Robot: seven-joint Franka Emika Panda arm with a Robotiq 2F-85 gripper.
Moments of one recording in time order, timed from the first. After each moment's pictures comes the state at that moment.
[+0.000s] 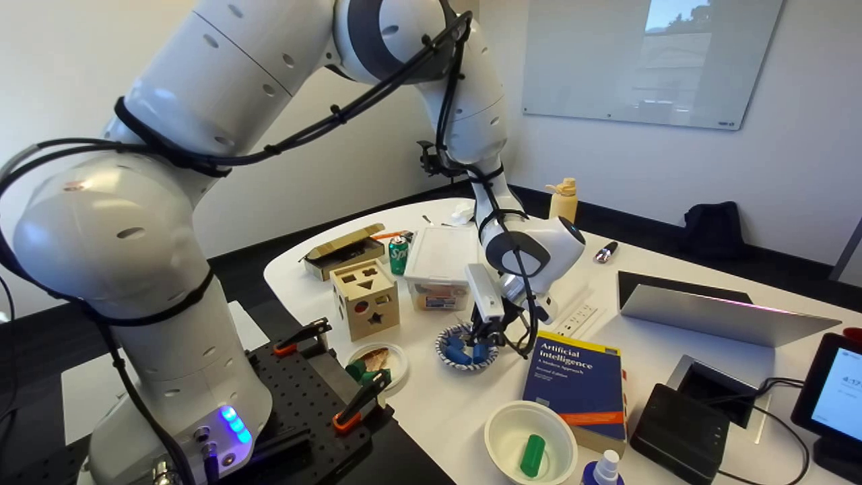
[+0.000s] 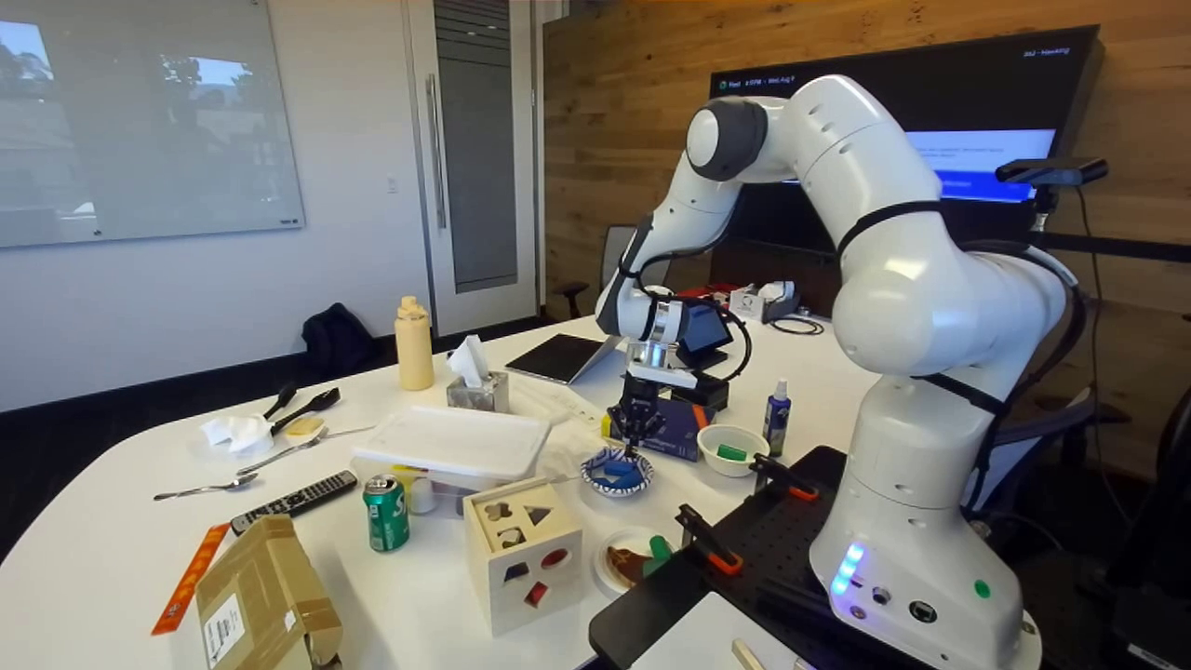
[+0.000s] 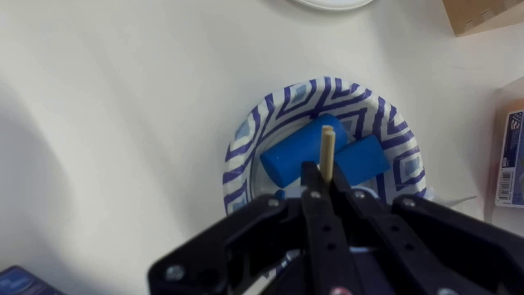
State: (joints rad) arm -0.29 0.81 -0.03 -1.94 0.48 2.31 -0.21
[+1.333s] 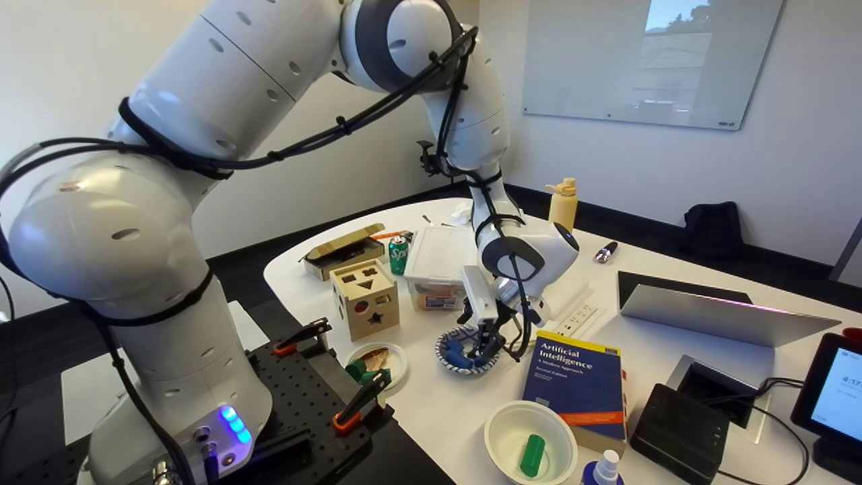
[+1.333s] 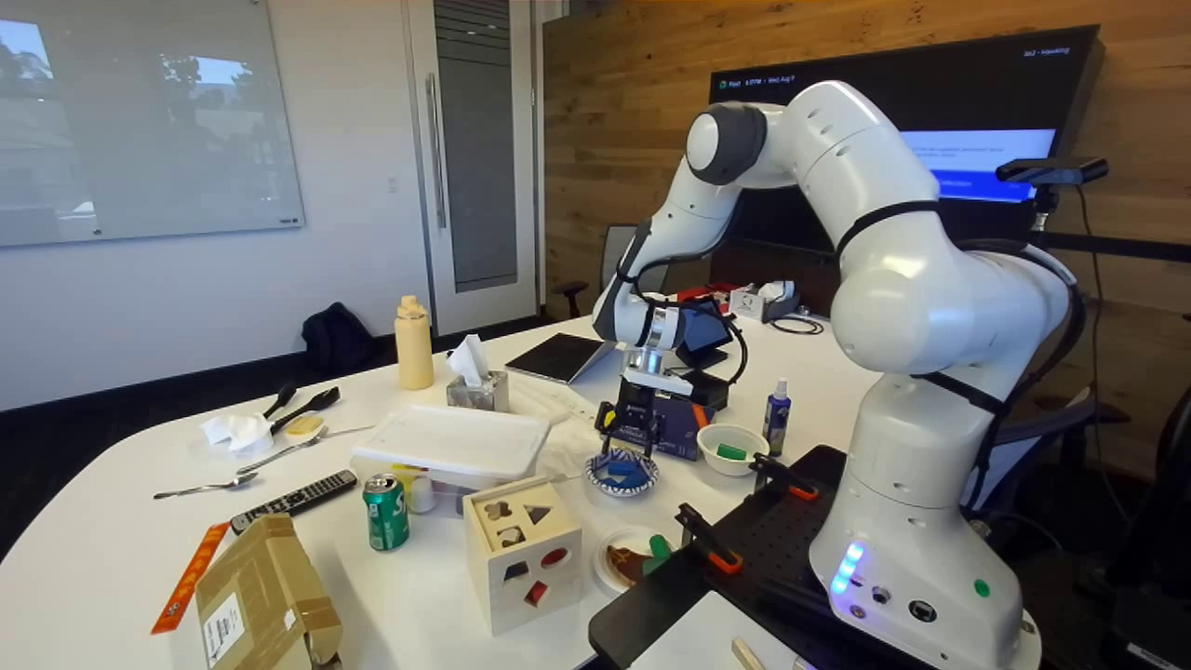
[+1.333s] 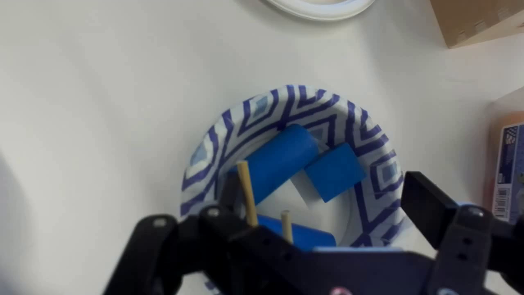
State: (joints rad) arm -0.32 0.84 0.02 -1.93 0.48 2.31 -0.21
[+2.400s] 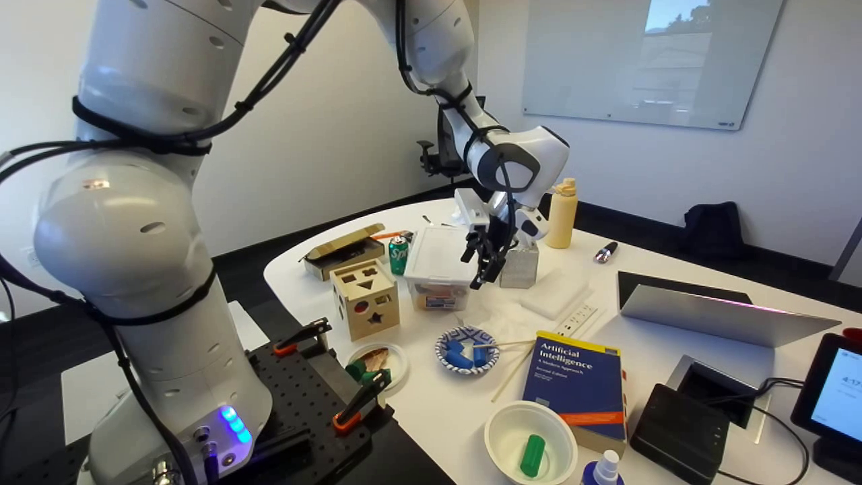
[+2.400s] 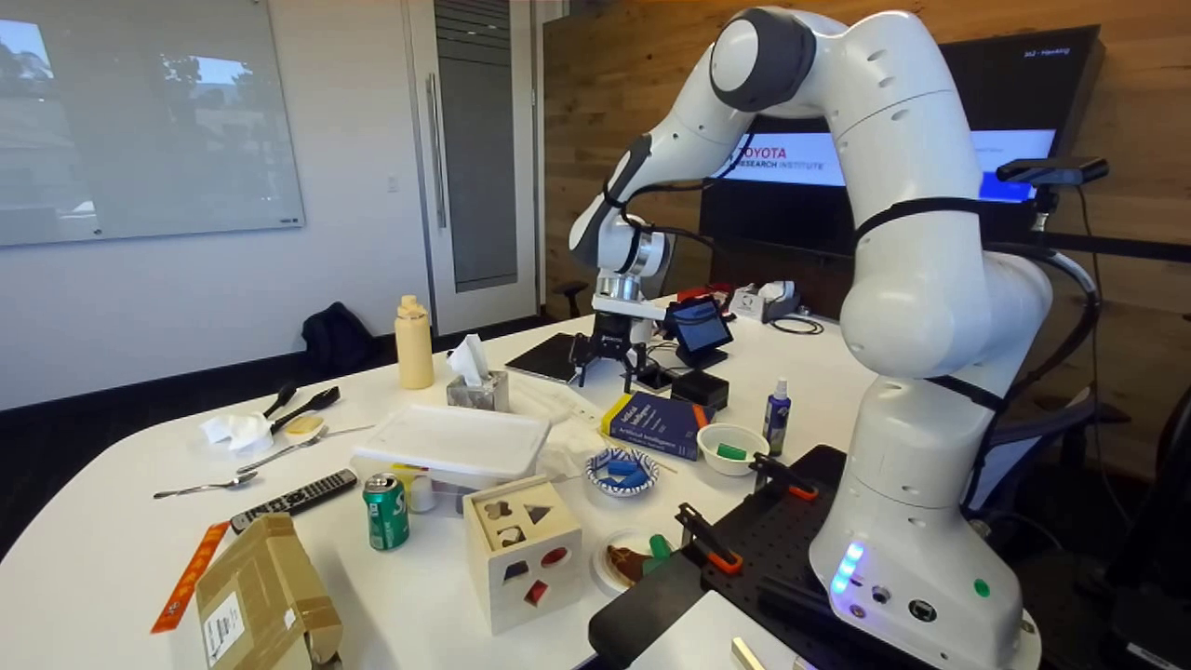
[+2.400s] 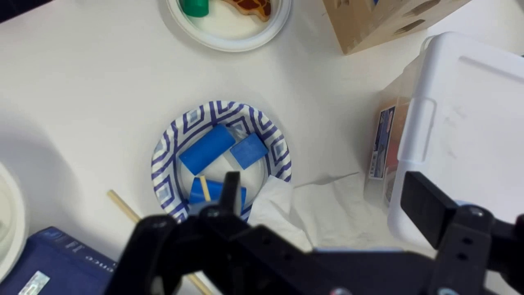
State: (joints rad) arm -0.18 0.50 -0.03 -2.02 0.39 2.19 0.11
